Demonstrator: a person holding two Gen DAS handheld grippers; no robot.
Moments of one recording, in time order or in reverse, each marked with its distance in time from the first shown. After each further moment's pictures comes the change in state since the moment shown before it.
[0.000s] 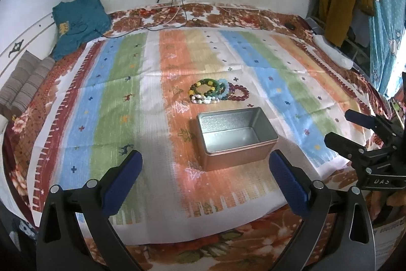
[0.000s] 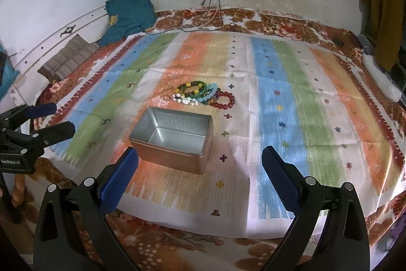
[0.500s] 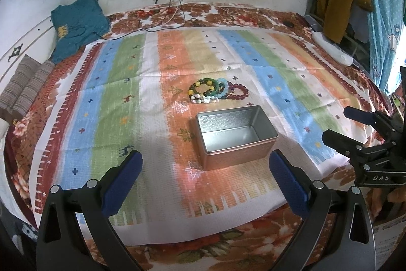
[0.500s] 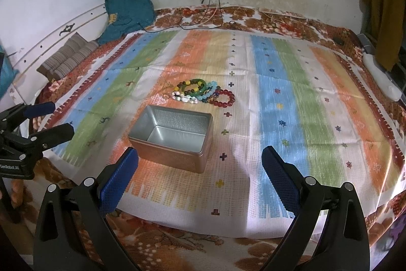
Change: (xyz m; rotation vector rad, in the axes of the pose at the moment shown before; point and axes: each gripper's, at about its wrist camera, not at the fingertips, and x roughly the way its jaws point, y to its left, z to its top) left arm 0.000 -0.002 0.001 0.011 -0.001 0.012; right arm 0.003 0.000 -0.001 -0.002 0.008 -0.003
